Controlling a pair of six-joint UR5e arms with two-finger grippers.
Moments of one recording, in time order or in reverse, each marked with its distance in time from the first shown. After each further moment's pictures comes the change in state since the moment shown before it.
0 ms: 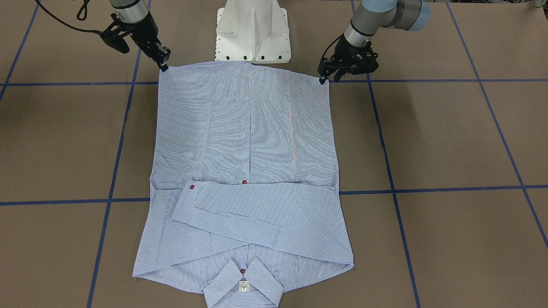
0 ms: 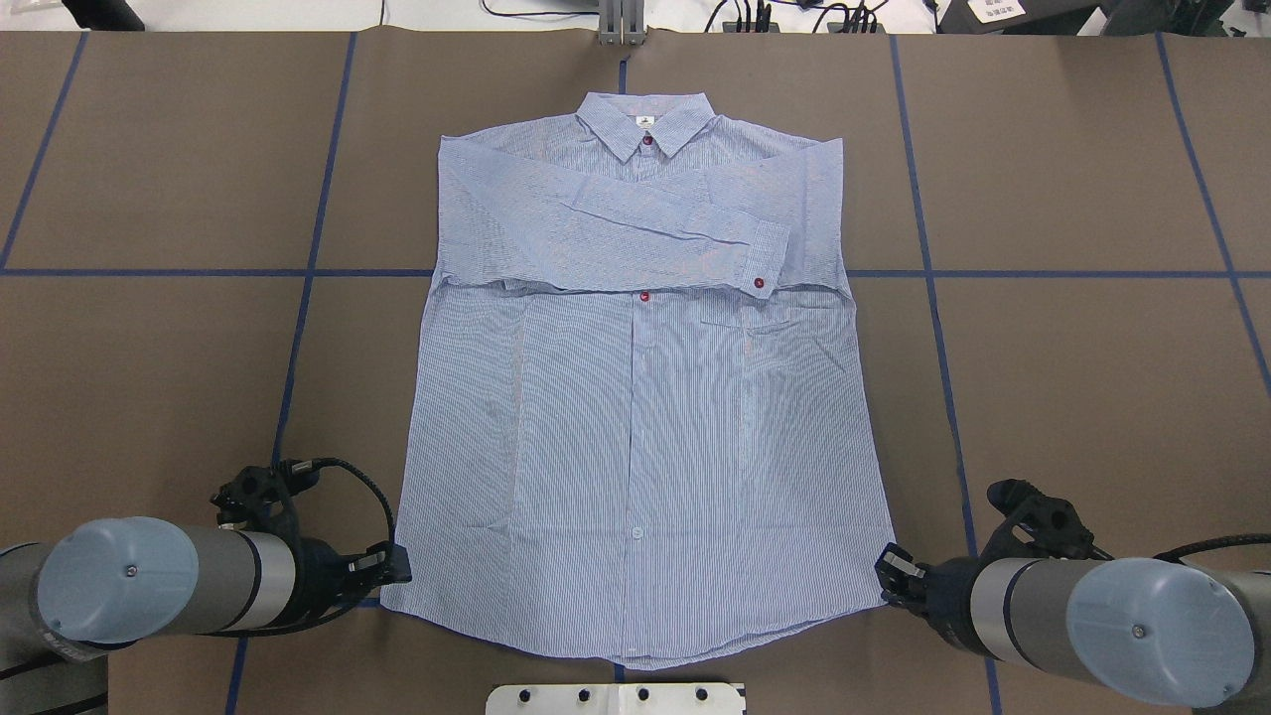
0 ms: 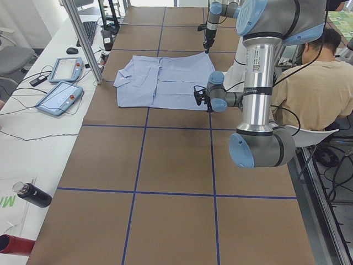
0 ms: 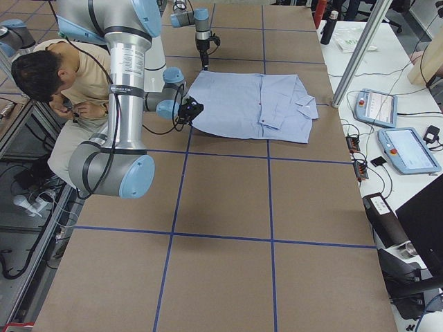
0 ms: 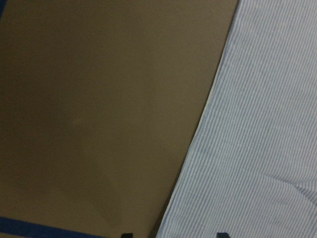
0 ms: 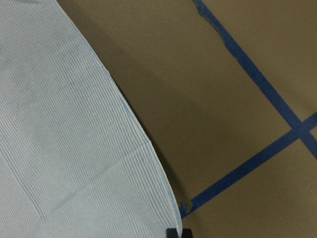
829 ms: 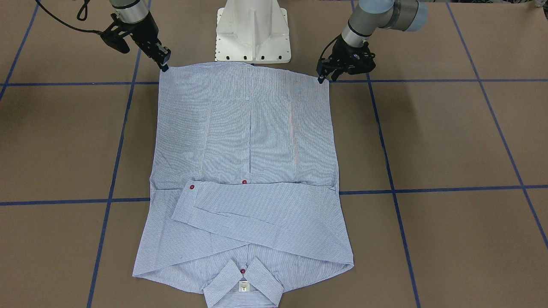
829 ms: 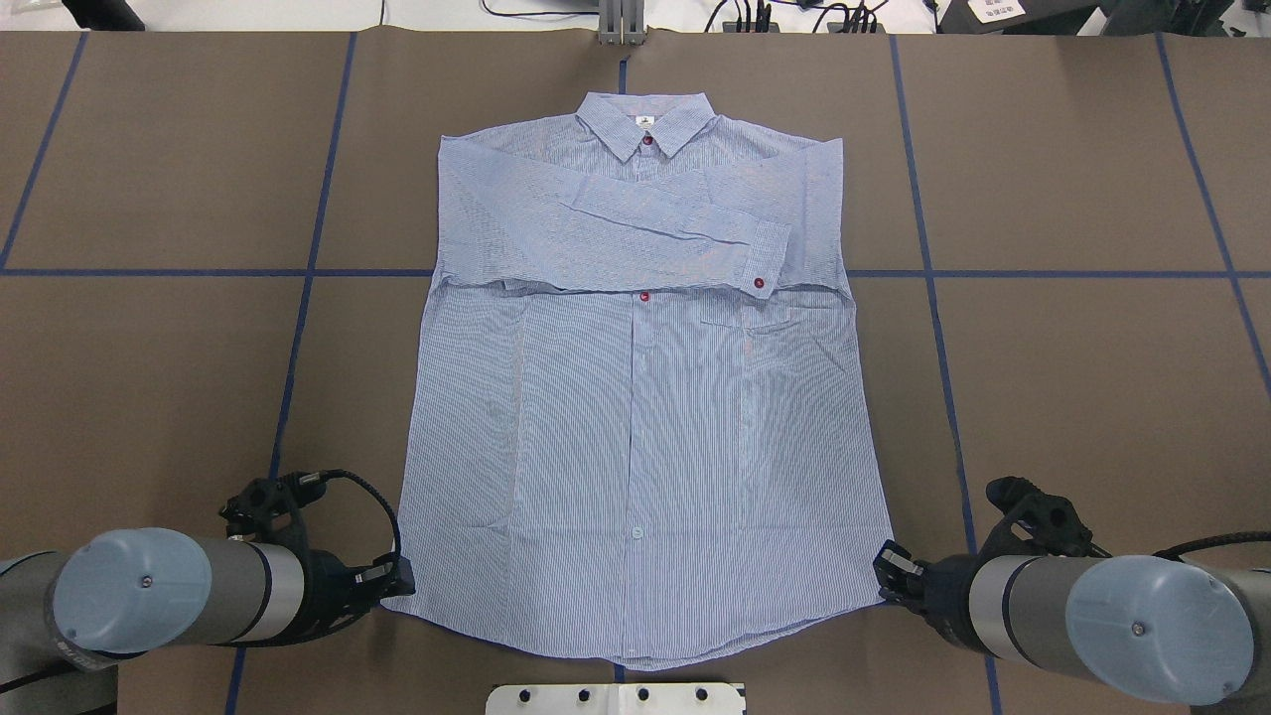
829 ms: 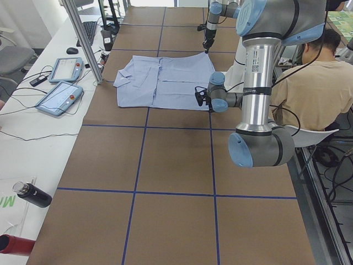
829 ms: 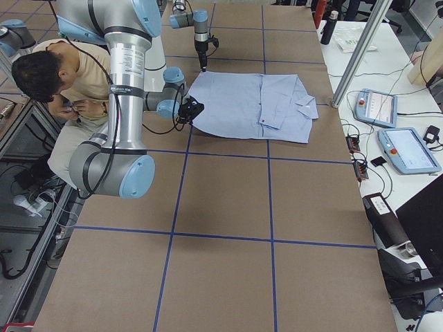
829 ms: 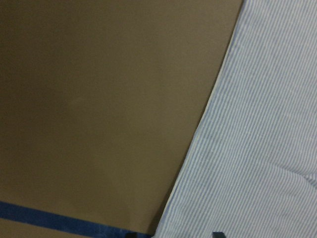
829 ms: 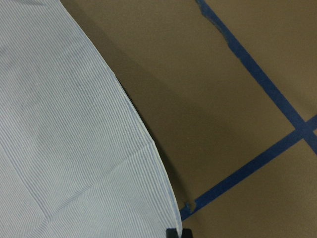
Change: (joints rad) left arm 0.017 -0.006 0.013 0.000 -0.001 -0.016; right arm 0.003 0.004 0.000 0.000 0.000 0.000
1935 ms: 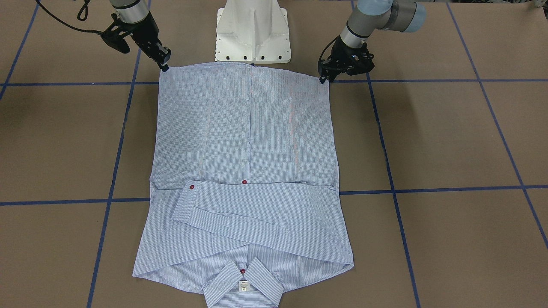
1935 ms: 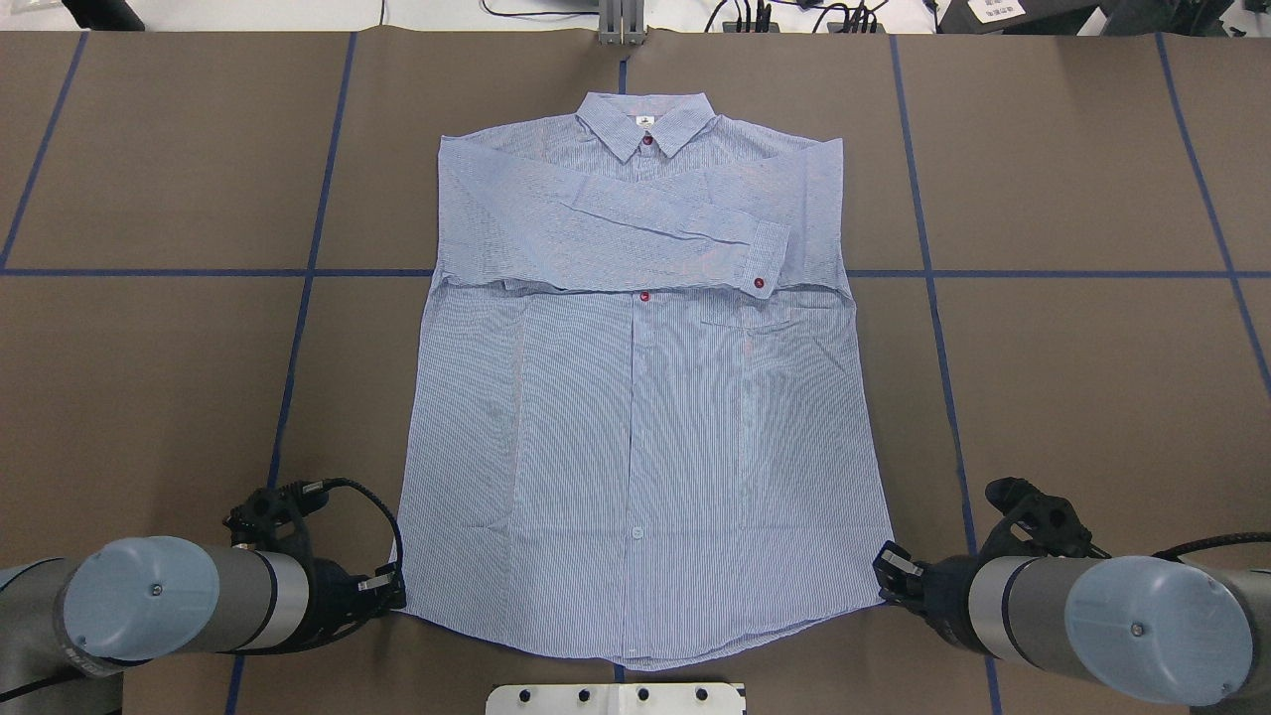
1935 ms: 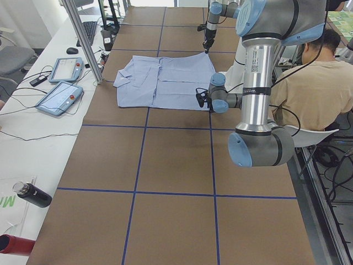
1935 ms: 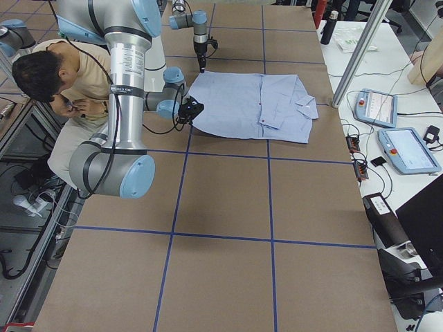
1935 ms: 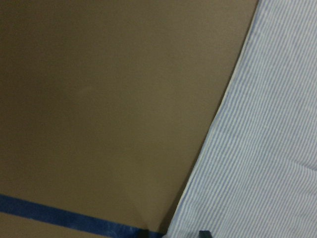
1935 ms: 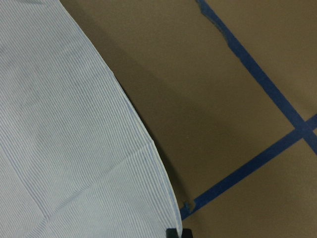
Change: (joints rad) left arm 0.015 -0.004 0.010 -0.002 0.000 -0.025; right arm -0.001 0.000 -0.001 0.000 0.000 0.000
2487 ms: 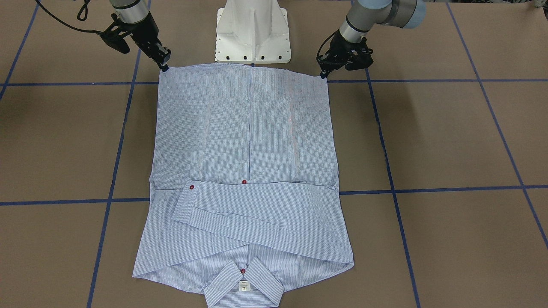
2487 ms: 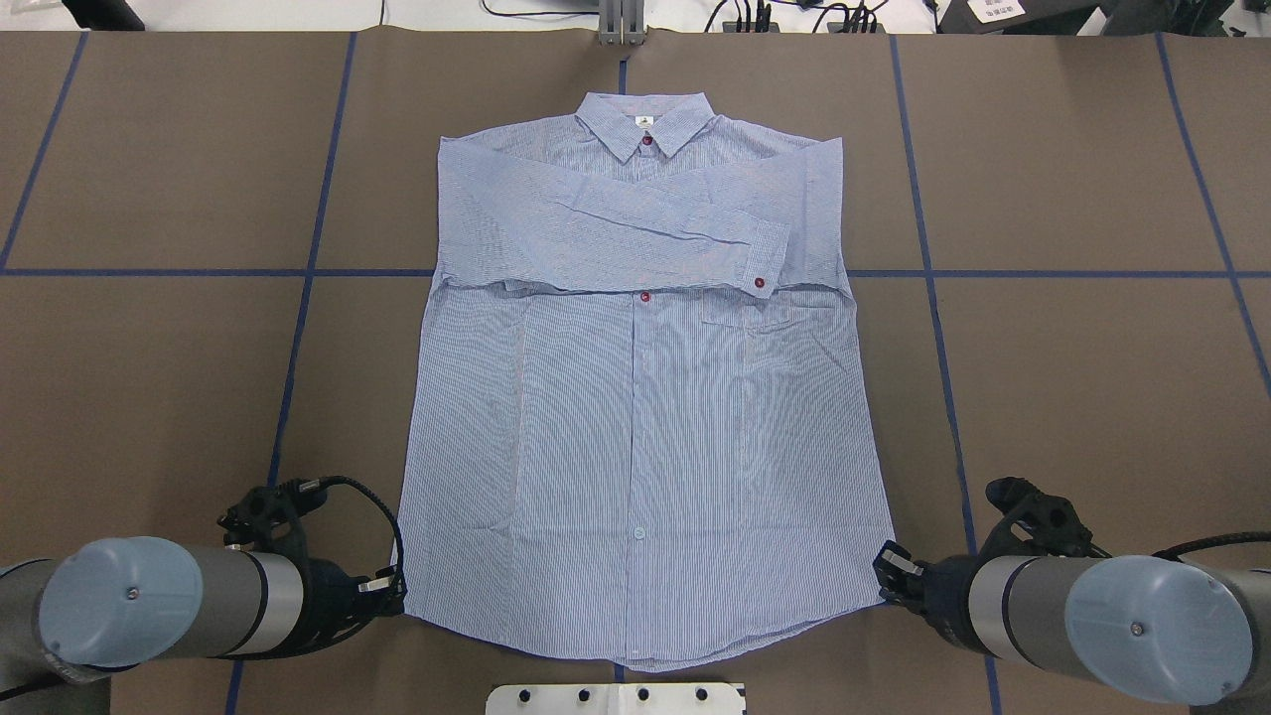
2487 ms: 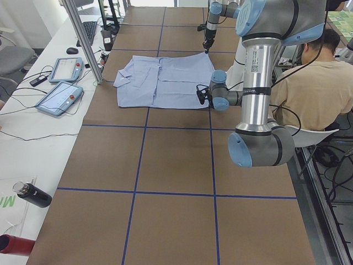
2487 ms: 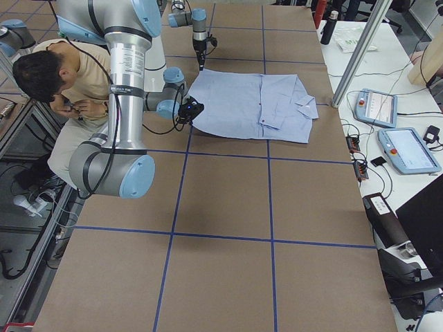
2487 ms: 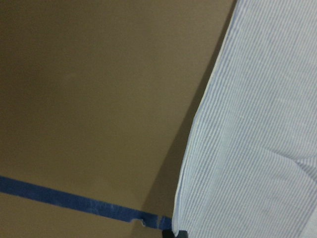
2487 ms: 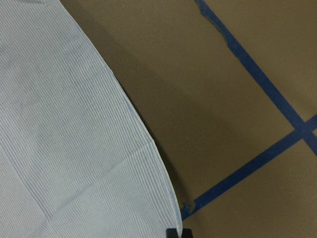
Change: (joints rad) left arm -0.001 0.013 -0.062 0.000 -0.002 -0.003; right arm 0.001 0.000 0.000 0.000 0.000 0.000
